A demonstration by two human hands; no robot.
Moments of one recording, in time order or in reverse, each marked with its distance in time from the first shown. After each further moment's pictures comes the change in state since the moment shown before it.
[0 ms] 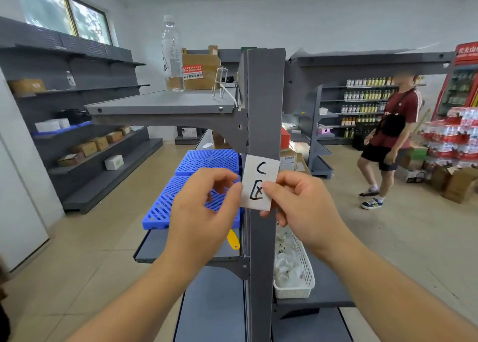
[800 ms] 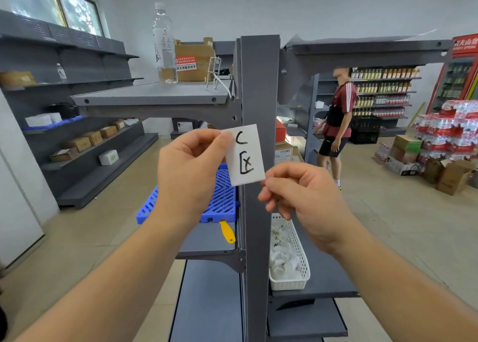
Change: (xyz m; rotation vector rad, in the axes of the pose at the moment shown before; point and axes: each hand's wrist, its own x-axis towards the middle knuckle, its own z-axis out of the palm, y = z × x) left_hand 0.048 0.022 0.004 -0.482 0.096 -0.464; right_hand -0.005 -0.006 -0.013 0.165 -0.058 -0.011
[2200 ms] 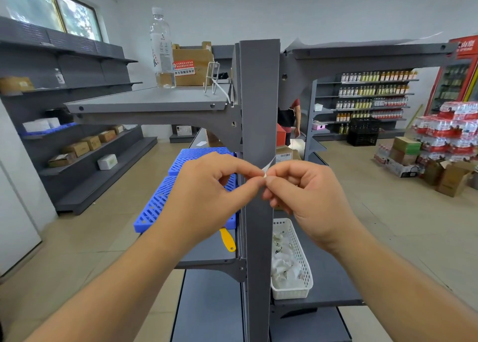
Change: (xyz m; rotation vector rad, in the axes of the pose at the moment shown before) left_hand -0.004 0.000 -0.007 0.588 -0.387 0.506; right_hand 0.013 -0.003 -0.001 -0.147 0.026 -0.145
